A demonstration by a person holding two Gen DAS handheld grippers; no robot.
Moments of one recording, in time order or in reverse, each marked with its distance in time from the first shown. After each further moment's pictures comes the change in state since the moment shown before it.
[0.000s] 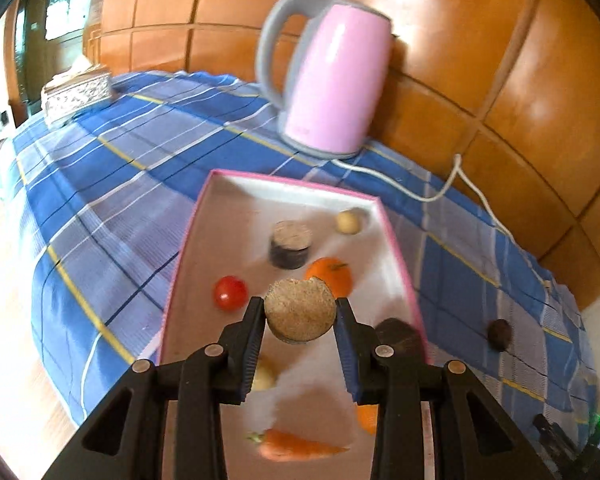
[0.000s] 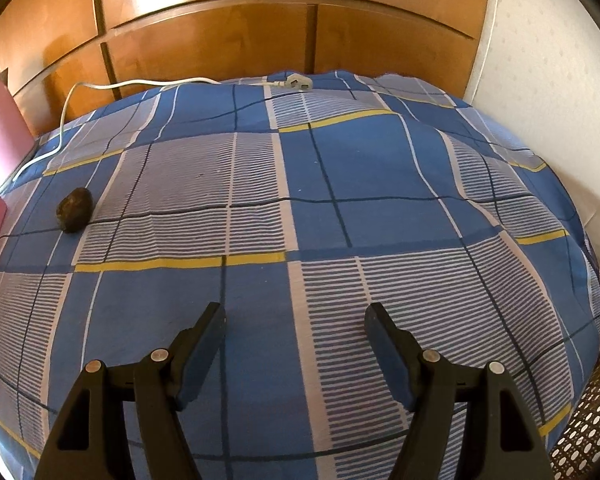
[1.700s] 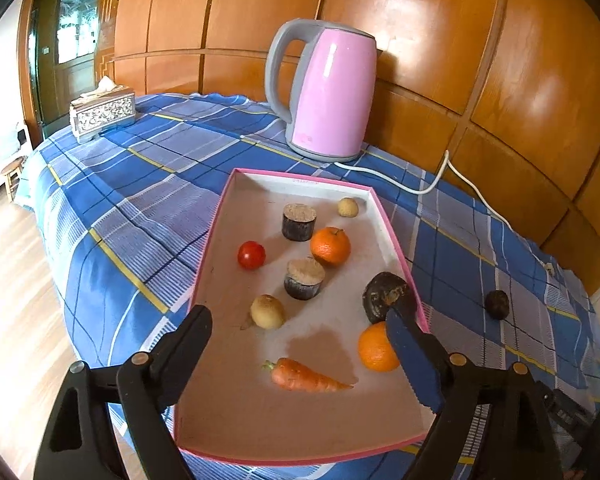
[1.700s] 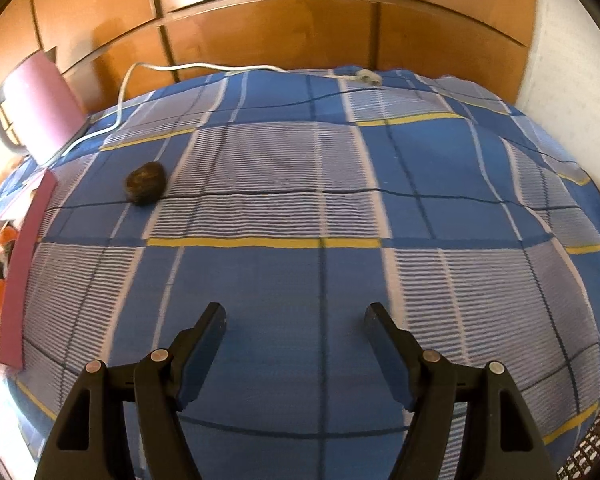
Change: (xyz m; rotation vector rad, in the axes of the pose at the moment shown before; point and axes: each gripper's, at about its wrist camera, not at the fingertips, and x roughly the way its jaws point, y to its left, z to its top) left arm -0.052 -0.007 -0.045 0.038 -0.088 0.056; right arm -0.011 0.038 -0.003 -0.080 0.032 0.170
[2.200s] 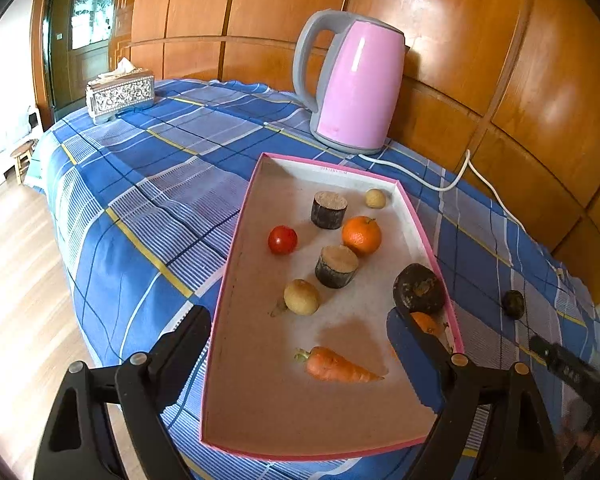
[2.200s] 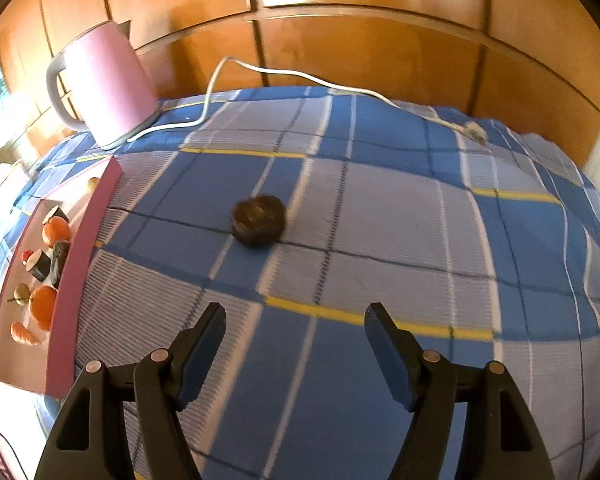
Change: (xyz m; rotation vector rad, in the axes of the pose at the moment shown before) left arm 0.006 0.021 -0.008 -0.046 0.029 0.028; right arm 0.009 0.074 0.038 -0.178 -0.028 0.142
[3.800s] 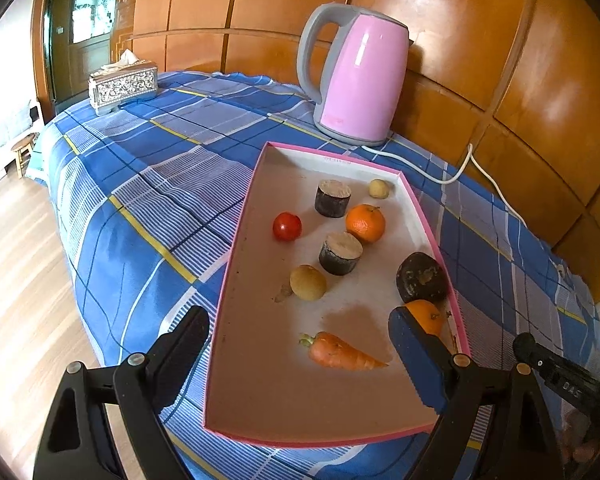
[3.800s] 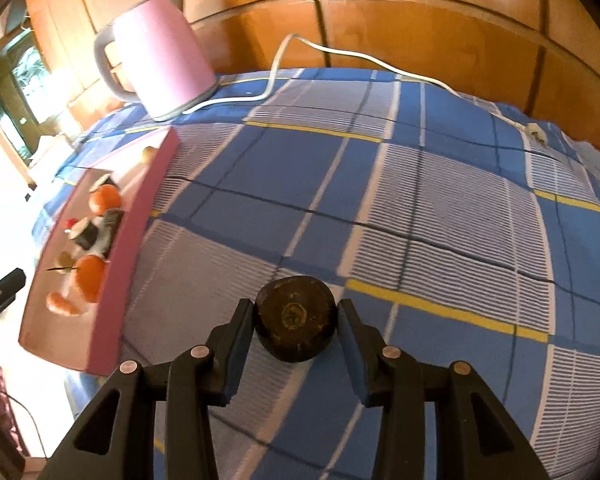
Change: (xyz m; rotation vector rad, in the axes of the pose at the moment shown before) left arm -0.003 0.004 -0.006 -0.007 0.021 0.002; right arm 0.002 0.031 -0.007 -0.080 0.068 0.176
